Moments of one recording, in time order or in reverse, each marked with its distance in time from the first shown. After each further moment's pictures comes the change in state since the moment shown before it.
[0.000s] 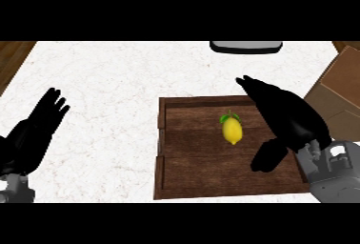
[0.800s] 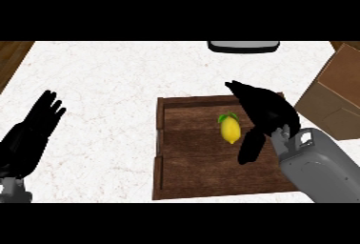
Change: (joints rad) left arm 0.020 -0.022 0.042 -0.007 -0.016 -0.035 -0.002; right arm -0.023 0.159 -0.037 0.169 0.030 0.117 0.027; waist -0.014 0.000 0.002
